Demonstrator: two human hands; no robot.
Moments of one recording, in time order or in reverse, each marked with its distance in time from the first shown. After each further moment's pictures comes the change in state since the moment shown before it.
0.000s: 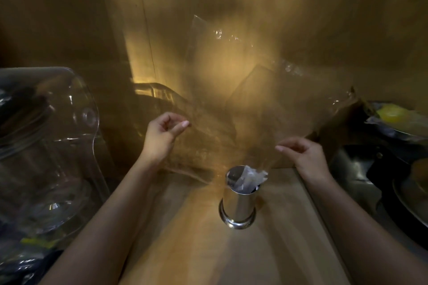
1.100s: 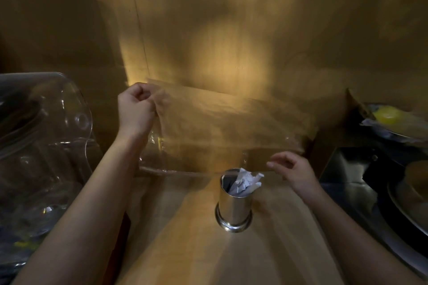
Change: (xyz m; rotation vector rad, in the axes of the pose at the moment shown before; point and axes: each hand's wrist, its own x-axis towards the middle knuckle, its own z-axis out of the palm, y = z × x) left_hand 0.017 0.071 -0.005 -0.156 0.265 -0.025; right_hand -0.007 0.026 -0.001 -0.033 -0.094 0.092
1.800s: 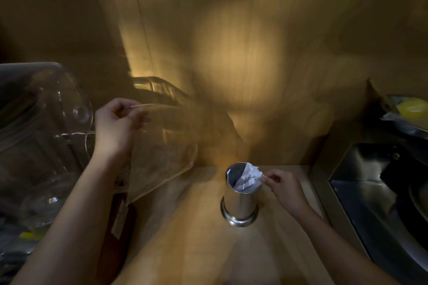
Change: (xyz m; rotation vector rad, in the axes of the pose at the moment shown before) left_hand -0.020 -0.020 -0.037 0.308 0.073 -0.018; right_hand 0.002 0.066 0.040 -0.198 -0.059 0.032
